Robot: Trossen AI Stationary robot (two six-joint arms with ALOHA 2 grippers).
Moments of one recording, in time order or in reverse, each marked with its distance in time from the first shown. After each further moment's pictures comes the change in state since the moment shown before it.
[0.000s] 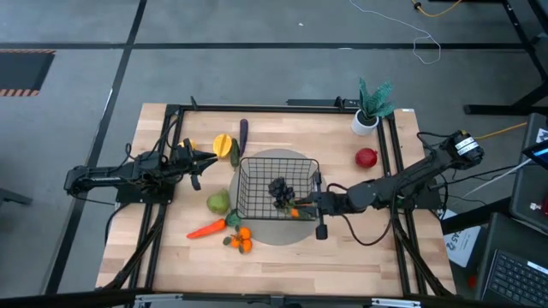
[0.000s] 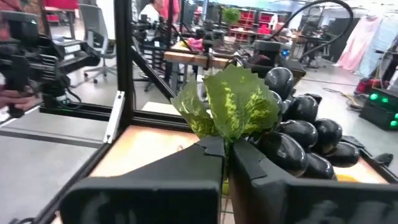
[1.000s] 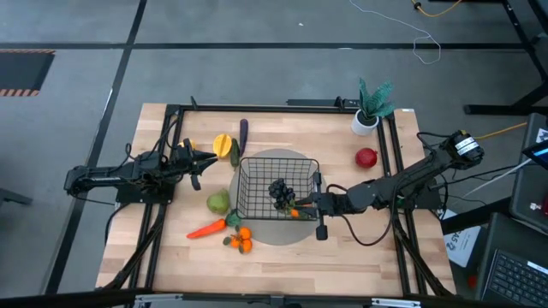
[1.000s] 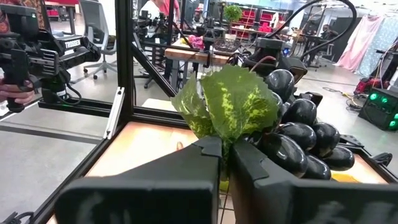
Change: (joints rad) left arm 0.000 0.000 0.000 0.000 0.000 0.000; right arm 0.000 0.000 0.000 -0.011 0.000 -0.008
